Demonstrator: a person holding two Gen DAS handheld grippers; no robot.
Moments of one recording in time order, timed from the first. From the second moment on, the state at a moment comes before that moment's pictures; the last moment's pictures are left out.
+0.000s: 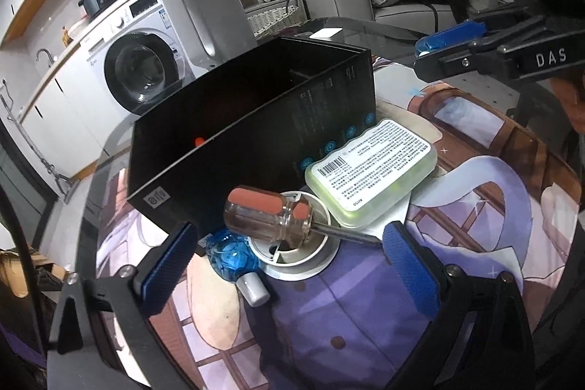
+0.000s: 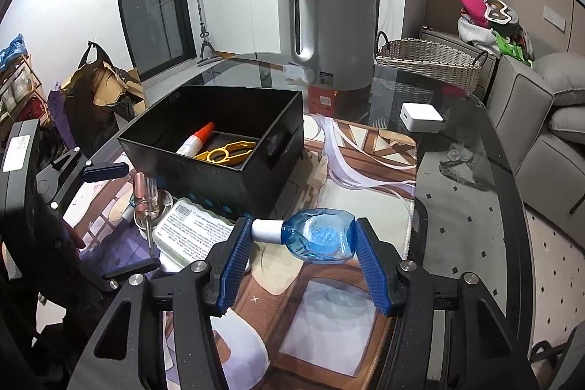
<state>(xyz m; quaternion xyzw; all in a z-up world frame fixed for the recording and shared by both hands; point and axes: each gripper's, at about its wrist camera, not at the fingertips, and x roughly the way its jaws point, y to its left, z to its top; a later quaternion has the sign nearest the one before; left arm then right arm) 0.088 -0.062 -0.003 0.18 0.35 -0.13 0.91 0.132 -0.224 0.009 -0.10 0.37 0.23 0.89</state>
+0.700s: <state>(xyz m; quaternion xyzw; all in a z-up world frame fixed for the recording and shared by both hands) 0.091 -0.038 0.006 0.05 0.37 -0.18 0.91 0.132 -0.223 0.009 -0.10 0.37 0.24 0.89</state>
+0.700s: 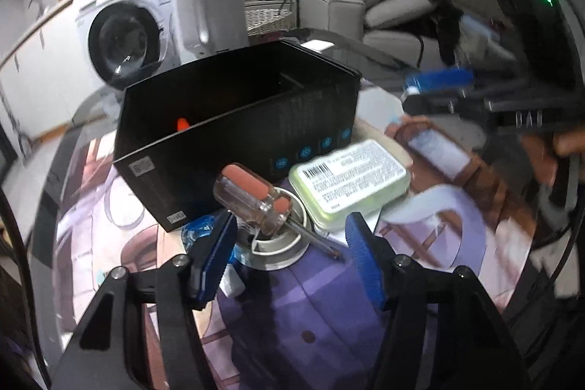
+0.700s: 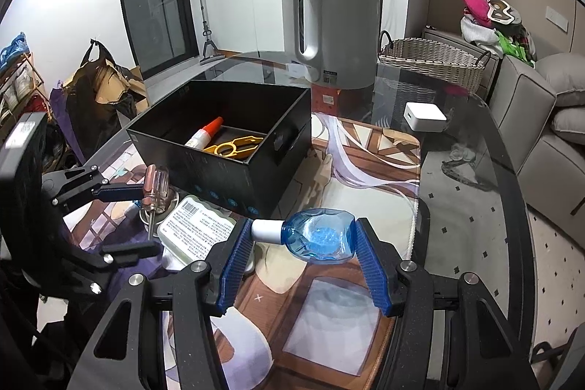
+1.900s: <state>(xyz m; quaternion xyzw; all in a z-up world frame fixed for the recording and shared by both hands) 0.088 -0.016 0.035 -0.01 0.30 -0.11 0.95 0.115 -0.210 0.022 -0.10 0.32 0.27 0.90</state>
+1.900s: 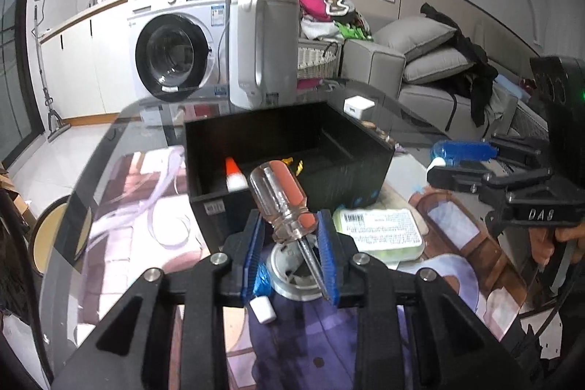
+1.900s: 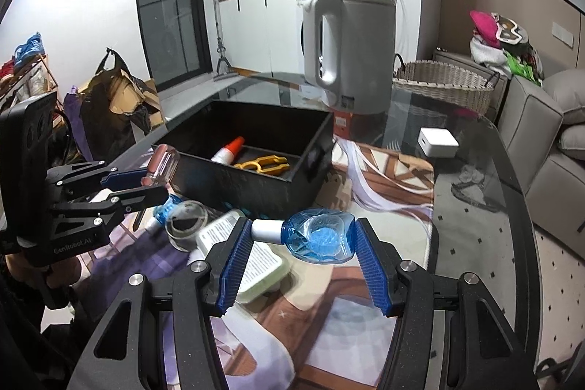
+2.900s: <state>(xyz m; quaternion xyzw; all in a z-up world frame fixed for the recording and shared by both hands) 0.144 -0.011 0.053 0.01 0.28 -0.07 0.96 0.177 -0.149 0.027 -0.13 0.29 0.33 0.89</state>
